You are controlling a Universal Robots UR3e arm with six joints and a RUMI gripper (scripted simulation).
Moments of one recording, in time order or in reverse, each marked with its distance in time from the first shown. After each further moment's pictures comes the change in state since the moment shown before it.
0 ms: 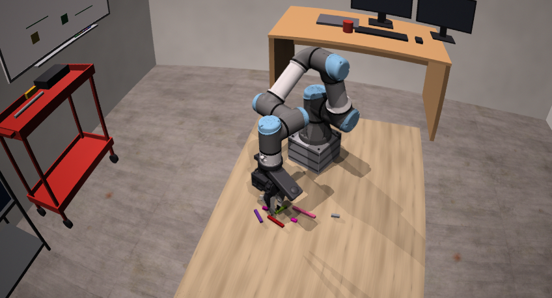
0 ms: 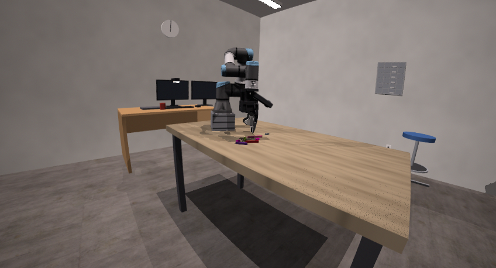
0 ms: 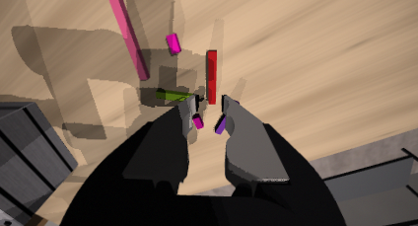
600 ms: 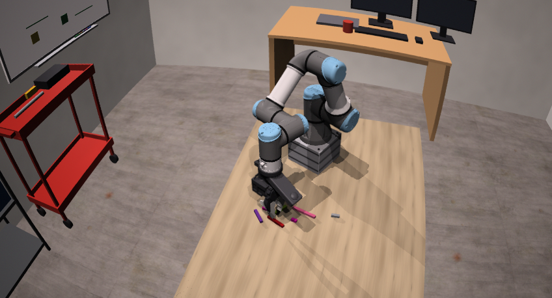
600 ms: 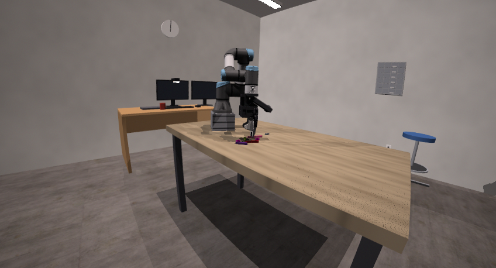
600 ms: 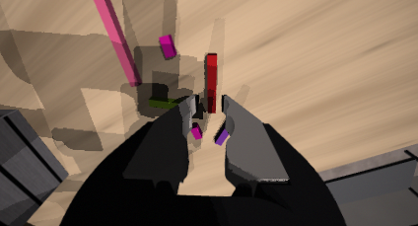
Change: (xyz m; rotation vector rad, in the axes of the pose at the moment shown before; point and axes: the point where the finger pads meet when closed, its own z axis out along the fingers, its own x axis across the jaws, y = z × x) arm 0.000 0.000 0.024 0.000 0.000 0.000
